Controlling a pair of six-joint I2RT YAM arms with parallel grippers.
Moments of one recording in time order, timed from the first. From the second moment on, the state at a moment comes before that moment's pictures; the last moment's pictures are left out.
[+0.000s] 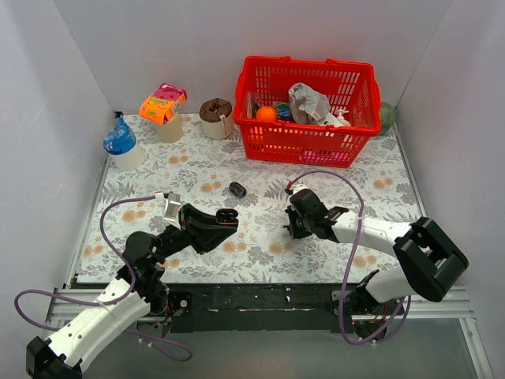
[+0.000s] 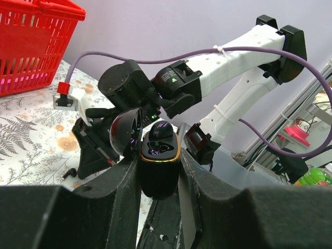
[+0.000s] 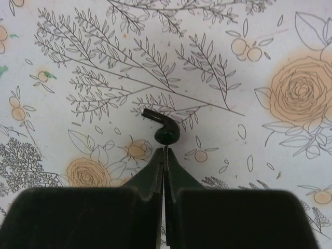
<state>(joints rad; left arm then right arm) -0.65 0.42 0.24 0.54 0.51 -0.68 0.77 1.37 0.61 -0.19 0.05 0.42</state>
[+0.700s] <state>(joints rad) -0.65 0.38 0.24 0.51 0.51 -0.66 0.77 1.49 0.73 -0.25 0.20 0.33</state>
